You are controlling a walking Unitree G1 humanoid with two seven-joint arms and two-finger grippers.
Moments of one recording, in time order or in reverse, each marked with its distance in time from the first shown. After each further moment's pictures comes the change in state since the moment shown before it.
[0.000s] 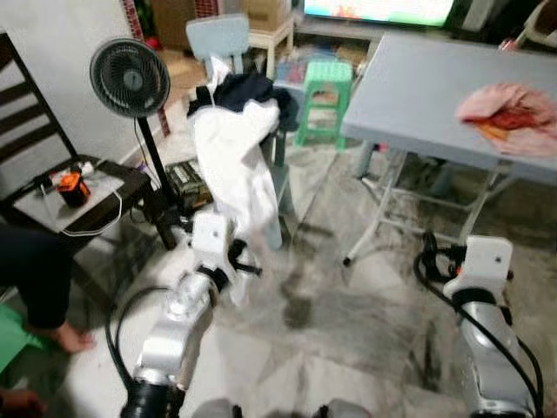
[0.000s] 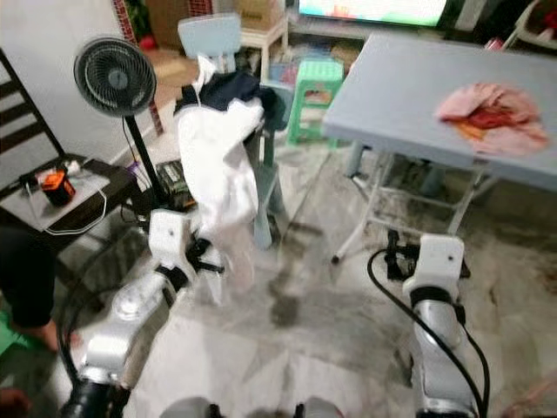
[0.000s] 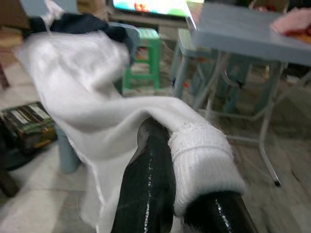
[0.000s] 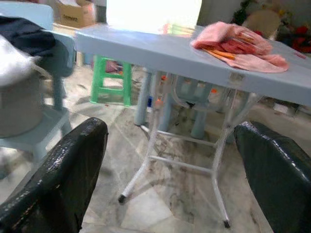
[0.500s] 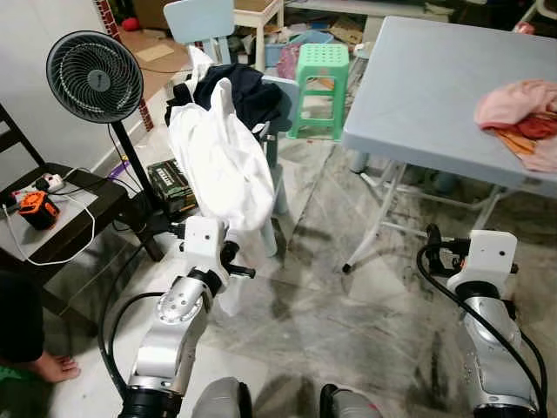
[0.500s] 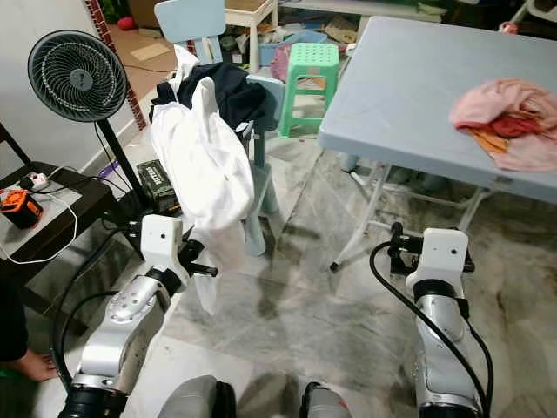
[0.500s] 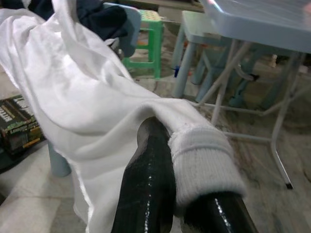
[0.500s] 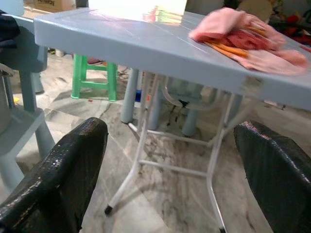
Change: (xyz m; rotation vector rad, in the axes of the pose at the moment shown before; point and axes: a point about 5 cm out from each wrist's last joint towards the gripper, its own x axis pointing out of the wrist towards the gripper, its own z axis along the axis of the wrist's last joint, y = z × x) left arm -0.014 0.010 -0.012 0.005 0.036 0.054; right arm -0.002 0.001 -0.002 -0.002 0.000 -0.008
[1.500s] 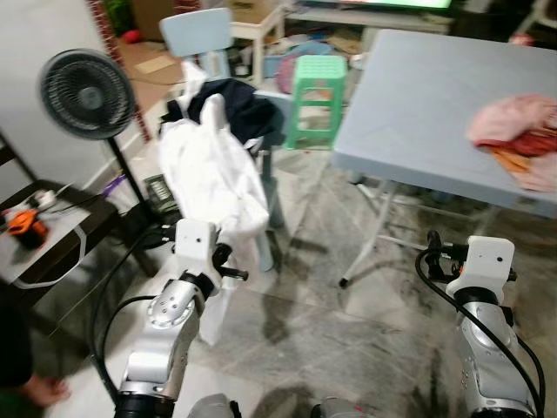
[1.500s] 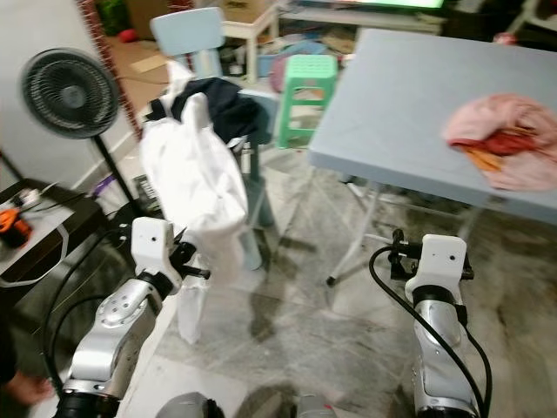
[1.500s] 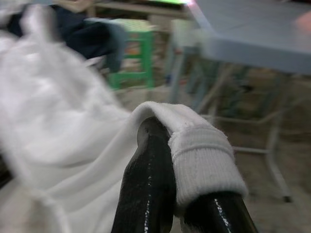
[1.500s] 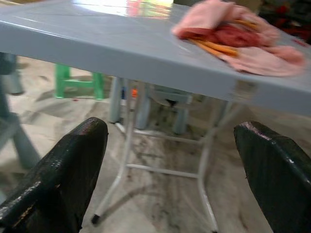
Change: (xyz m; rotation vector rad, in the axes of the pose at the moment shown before) left arm 0.000 -0.004 0.006 -0.014 -0.029 -0.027; right arm 0.000 -0.001 -0.006 -0.007 0.023 -0.029
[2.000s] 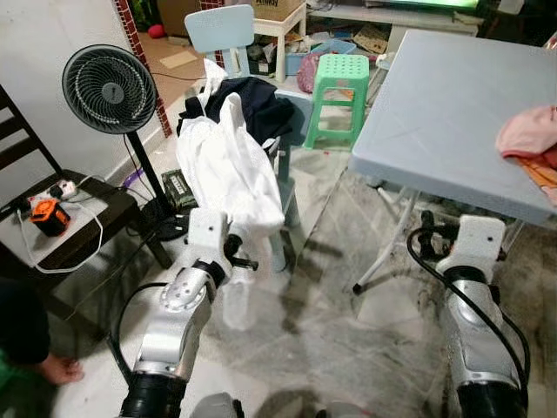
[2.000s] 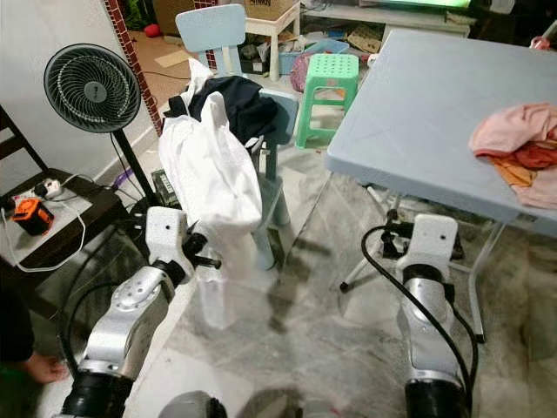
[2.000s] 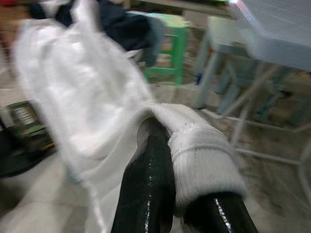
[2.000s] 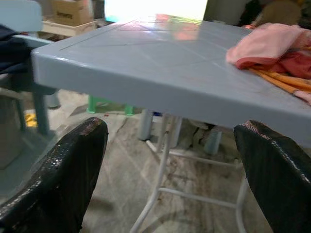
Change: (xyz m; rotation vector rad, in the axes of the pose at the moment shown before) left arm 0.000 0.013 -0.009 0.008 0.045 0.073; right arm 0.013 0.012 0.011 0.031 -0.051 -0.003
